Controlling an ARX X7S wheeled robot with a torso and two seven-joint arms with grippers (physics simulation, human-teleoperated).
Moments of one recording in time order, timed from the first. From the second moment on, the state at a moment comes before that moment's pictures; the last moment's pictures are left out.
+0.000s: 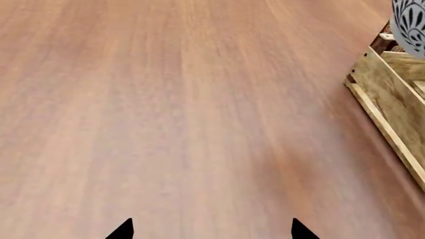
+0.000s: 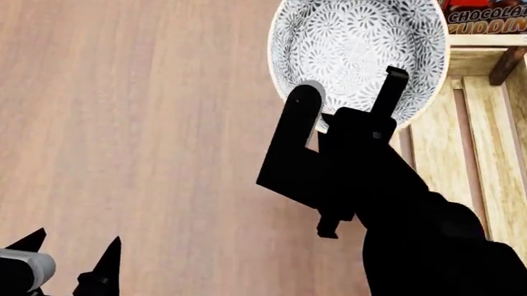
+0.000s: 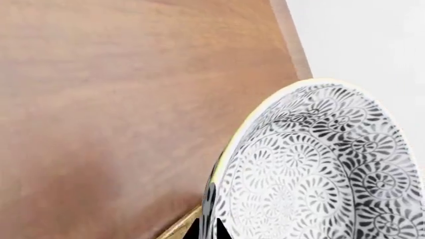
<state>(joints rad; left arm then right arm) -0.15 -0.35 0.06 0.64 -0.62 -0.78 -0.26 1.15 0.71 -1.05 -0.32 -0.02 0.88 -0.21</state>
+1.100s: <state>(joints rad) -0.13 -0.36 0.11 0.62 -0.60 -0.75 -0.26 0.81 0.94 -0.86 -0.24 0.13 0.78 -0.03</state>
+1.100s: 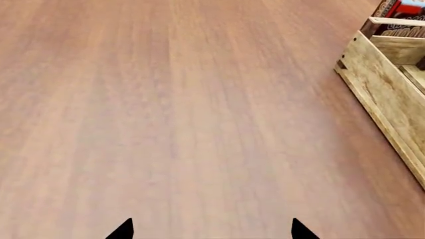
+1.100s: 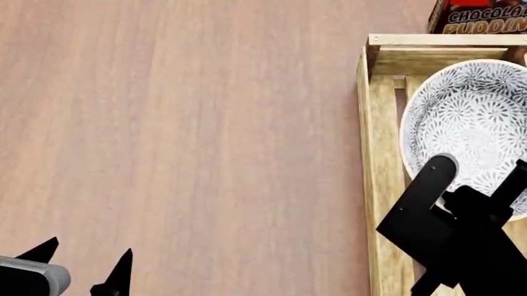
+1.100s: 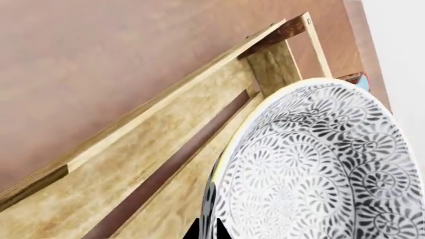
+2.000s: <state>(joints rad) -0.13 -0.38 0.12 0.61 -0.61 -0.74 -0.27 0.81 0.84 -0.90 -0.05 0.11 0.68 -0.05</state>
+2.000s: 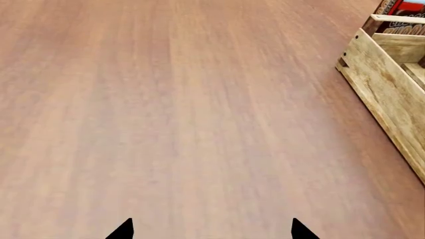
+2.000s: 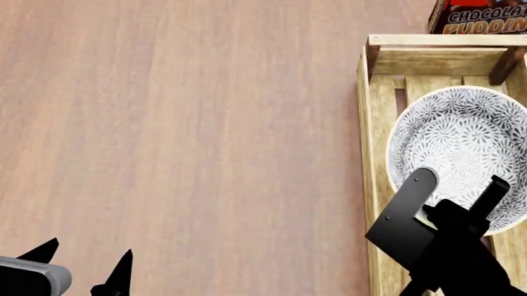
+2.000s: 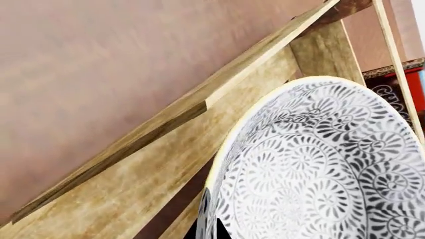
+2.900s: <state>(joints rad) -0.14 -0.39 0.13 0.61 -0.63 -0.73 -0.29 0.79 0.92 -0.86 -0.18 0.13 0.74 -0.05</state>
